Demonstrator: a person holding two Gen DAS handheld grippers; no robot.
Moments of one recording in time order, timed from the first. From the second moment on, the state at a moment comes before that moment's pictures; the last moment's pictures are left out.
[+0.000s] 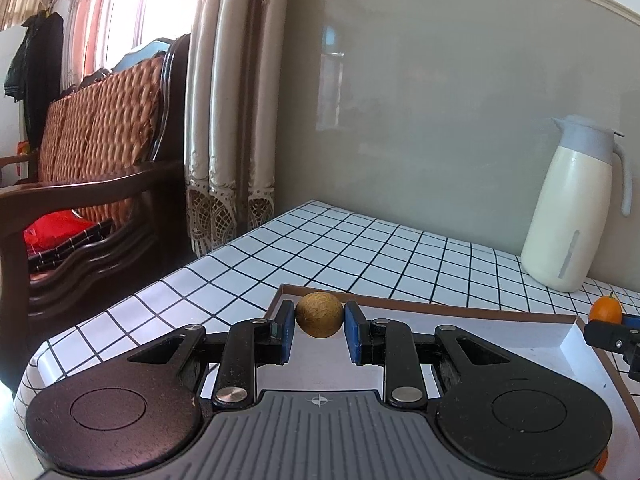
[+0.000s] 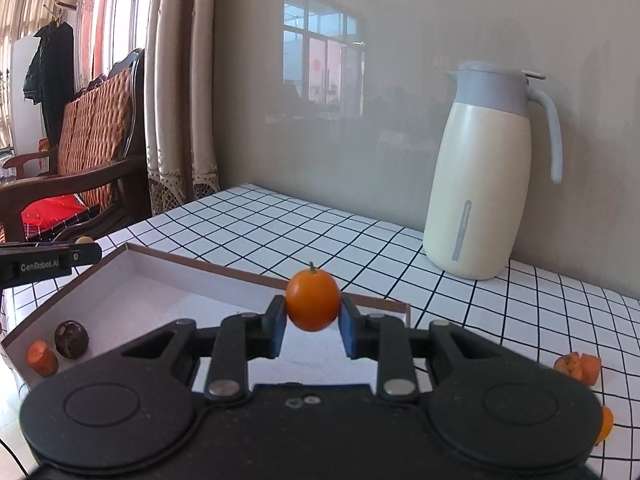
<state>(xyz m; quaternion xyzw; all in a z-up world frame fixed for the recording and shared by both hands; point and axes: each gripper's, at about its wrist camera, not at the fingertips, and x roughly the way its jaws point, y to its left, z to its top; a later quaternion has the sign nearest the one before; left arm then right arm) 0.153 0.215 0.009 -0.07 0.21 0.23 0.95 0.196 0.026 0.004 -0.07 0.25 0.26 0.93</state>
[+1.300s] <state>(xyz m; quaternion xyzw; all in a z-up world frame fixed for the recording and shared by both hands) 0.127 0.200 0.014 -0.02 0.15 0.26 0.95 0.196 0.011 0.005 -0.01 0.22 0.21 0.95</state>
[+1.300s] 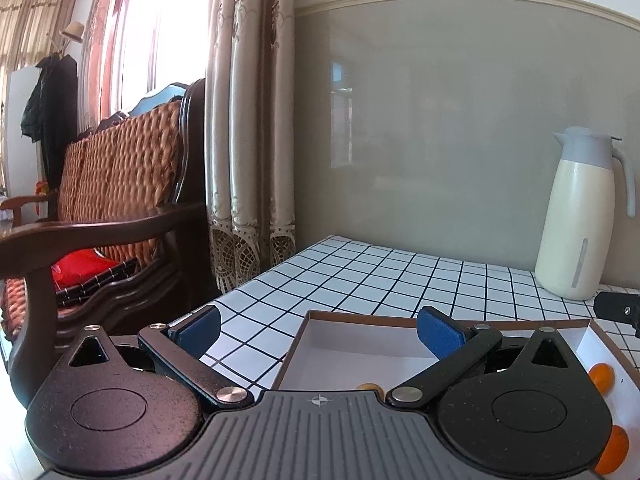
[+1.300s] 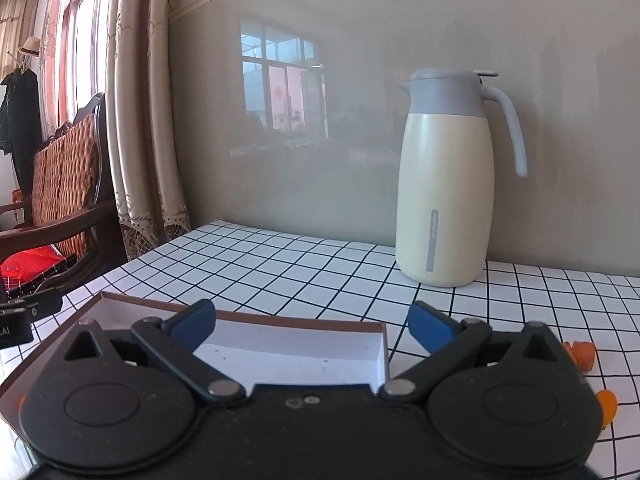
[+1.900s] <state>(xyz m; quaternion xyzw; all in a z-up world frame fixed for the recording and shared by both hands) 0.121 0.174 0.022 -0.01 0.15 0.27 0.95 0.163 0.003 0.023 -0.08 0.17 0.19 0.96</state>
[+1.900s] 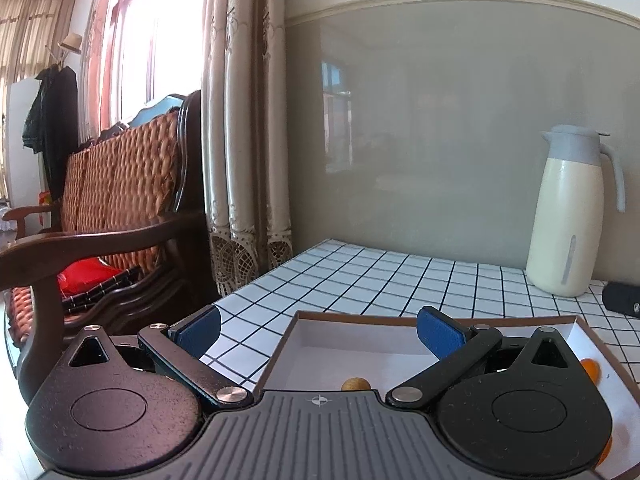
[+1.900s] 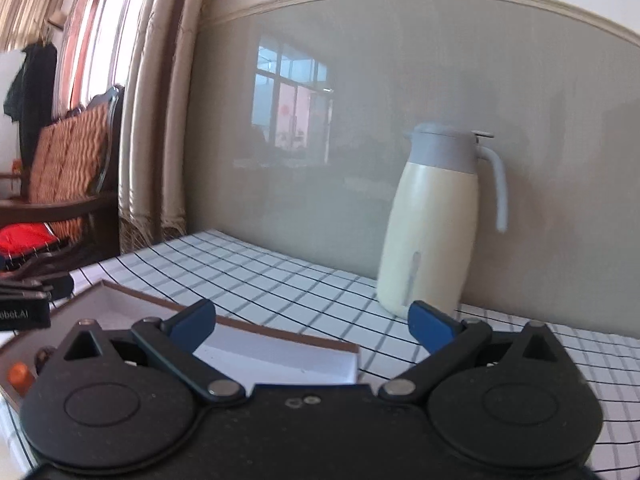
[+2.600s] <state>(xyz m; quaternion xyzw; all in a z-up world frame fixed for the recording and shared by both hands) 0.135 0.074 0.026 0.01 0.11 0.17 0.98 0.172 -0.128 -0.001 -0.08 0.23 0.05 0.97</state>
